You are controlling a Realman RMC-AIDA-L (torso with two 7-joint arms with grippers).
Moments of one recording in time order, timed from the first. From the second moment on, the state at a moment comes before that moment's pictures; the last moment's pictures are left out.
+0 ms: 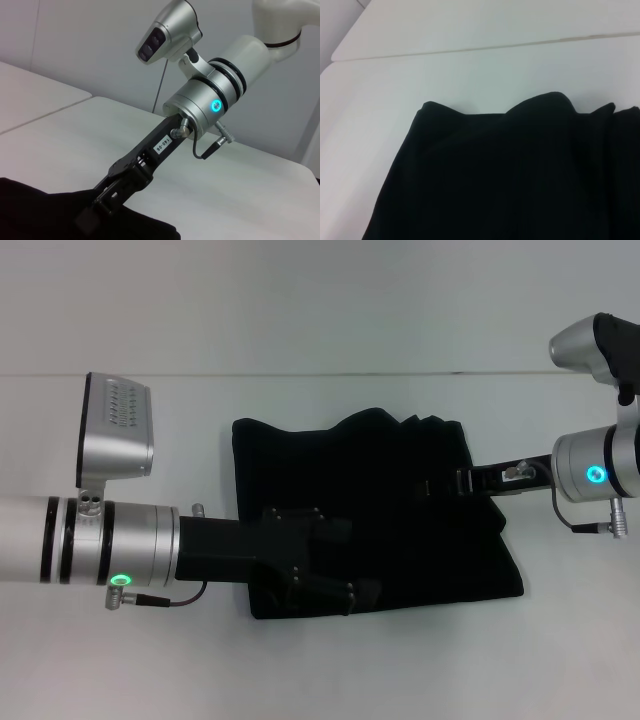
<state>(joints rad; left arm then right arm) -0.68 -2.13 0.72 0.55 2.09 1.54 -1.37 0.86 2.02 -0.87 -0.41 -2.24 -1.01 2.25</state>
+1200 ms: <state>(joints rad) -0.70 -2.13 0.72 0.55 2.09 1.52 -1.38 0.88 2.05 -0.90 -0.40 -2.25 -0.95 2.24</state>
